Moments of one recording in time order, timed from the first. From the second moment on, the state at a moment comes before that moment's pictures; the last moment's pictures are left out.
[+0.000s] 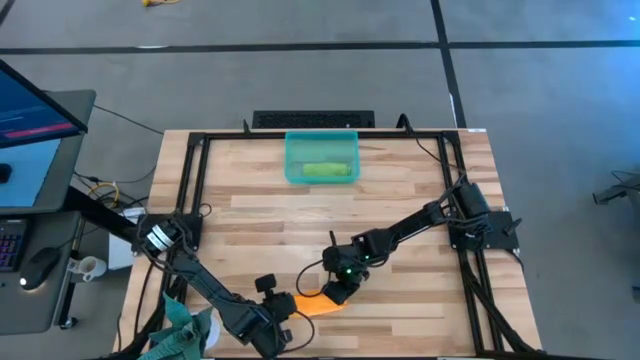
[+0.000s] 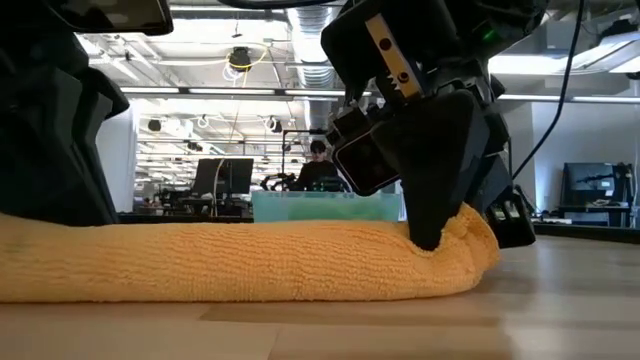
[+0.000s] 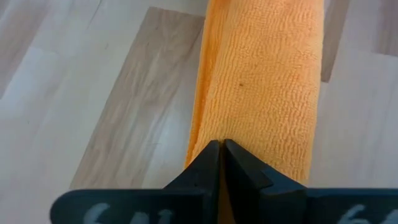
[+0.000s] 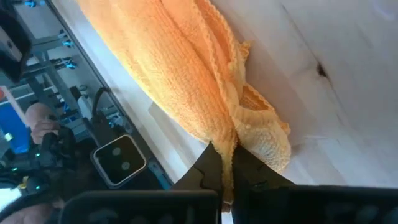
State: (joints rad) left arm -0.78 2.06 1.35 -0.69 -0.56 -1.05; right arm 0.30 2.04 1.13 -0.04 -0.60 1.18
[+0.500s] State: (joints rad) left arm -0.78 2.06 1.34 -0.68 -0.54 -1.05; right arm 0.30 2.03 1.13 -0.06 -0.60 1.15
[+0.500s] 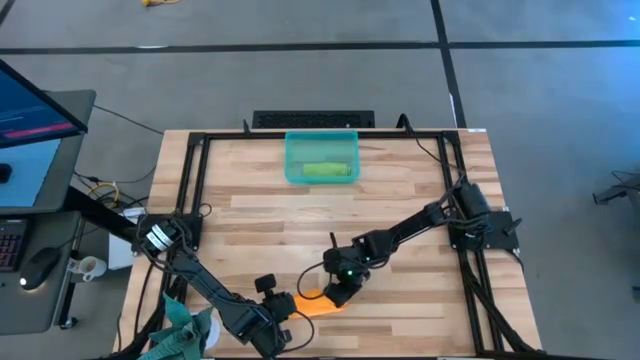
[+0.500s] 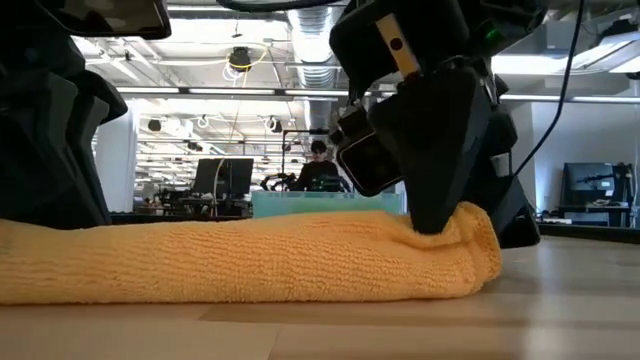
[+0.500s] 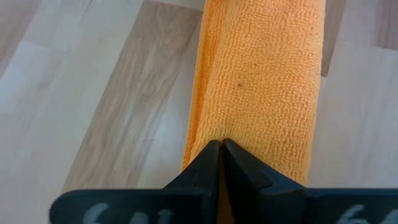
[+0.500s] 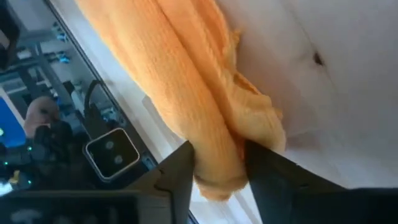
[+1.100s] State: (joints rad) left arm -0.78 2.06 1.34 -0.68 -0.53 -1.08; right arm 0.50 1.69 1.13 -0.21 0.00 0.60
